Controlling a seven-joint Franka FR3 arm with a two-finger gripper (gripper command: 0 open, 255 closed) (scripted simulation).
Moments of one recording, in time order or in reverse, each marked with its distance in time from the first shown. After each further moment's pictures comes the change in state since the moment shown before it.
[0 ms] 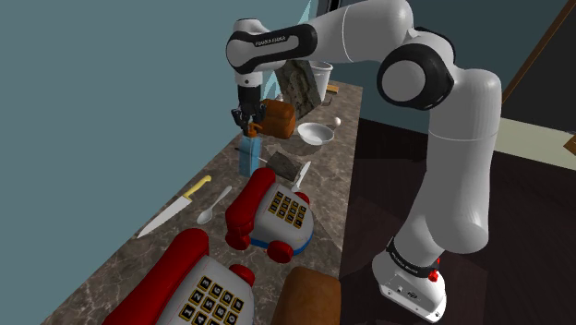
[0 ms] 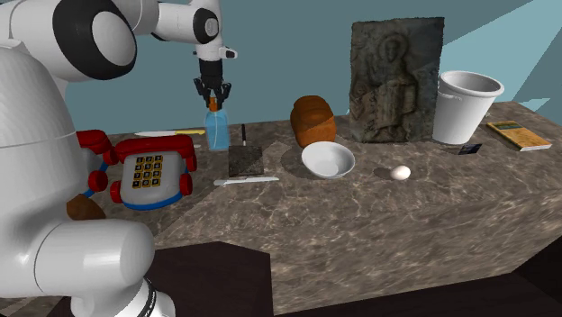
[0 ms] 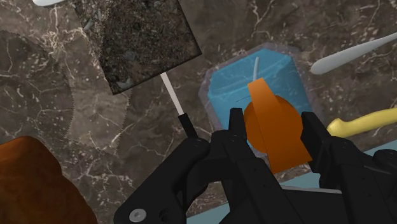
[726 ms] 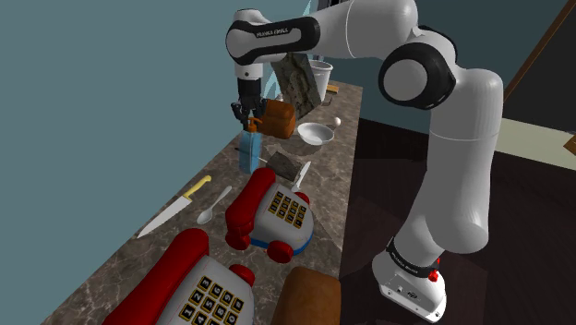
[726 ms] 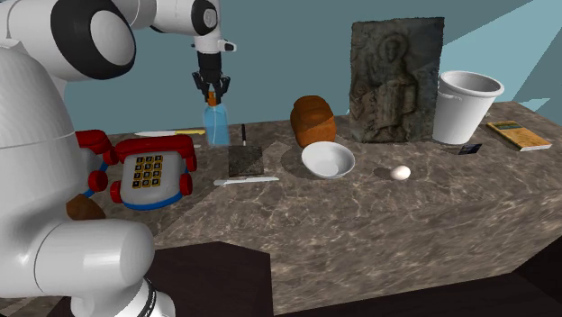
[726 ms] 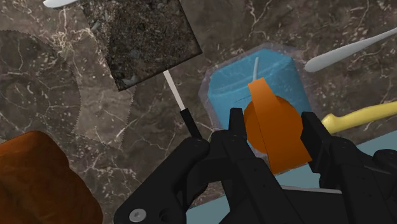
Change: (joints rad) arm -0.001 -0.009 -0.002 0.044 -0.004 -0.053 0.005
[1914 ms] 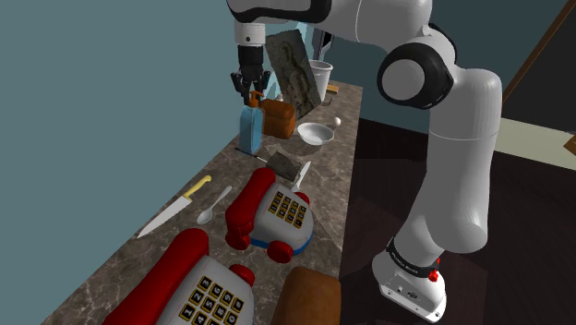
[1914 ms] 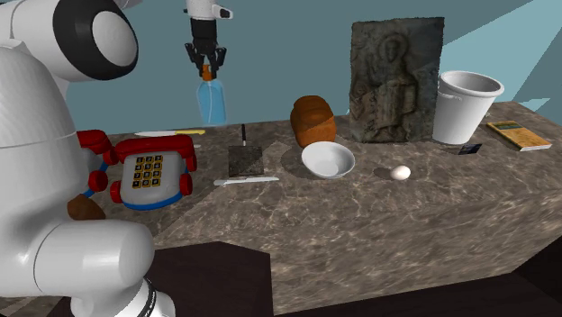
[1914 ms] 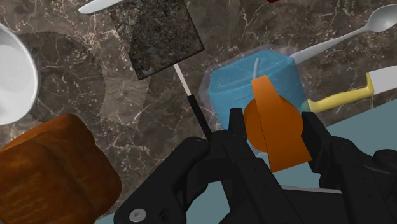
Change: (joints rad) arm -0.018 0.005 -0.005 0.252 -0.002 -0.246 0.015
